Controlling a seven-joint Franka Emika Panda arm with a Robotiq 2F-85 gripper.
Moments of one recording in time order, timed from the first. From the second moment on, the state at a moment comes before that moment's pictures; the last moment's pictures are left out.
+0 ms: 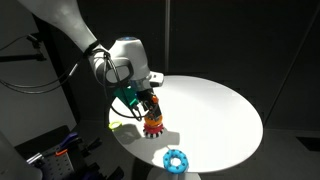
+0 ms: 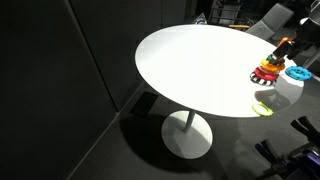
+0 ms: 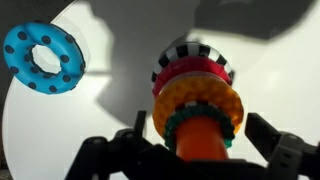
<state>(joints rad) -0.13 0.10 -0.10 -2.57 0.00 2.86 -0.08</state>
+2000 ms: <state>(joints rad) -0.08 -0.18 -0.10 -2.59 0.04 2.72 -0.06</state>
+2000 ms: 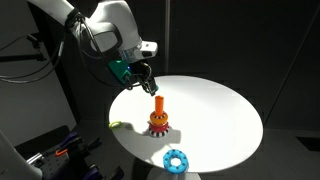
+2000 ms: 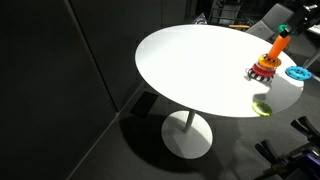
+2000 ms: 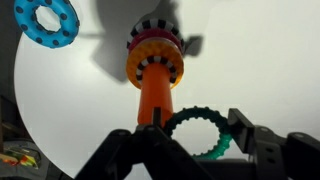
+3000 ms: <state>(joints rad) -0.03 -0.05 -0.10 -2.55 0.14 2.59 -0.13</state>
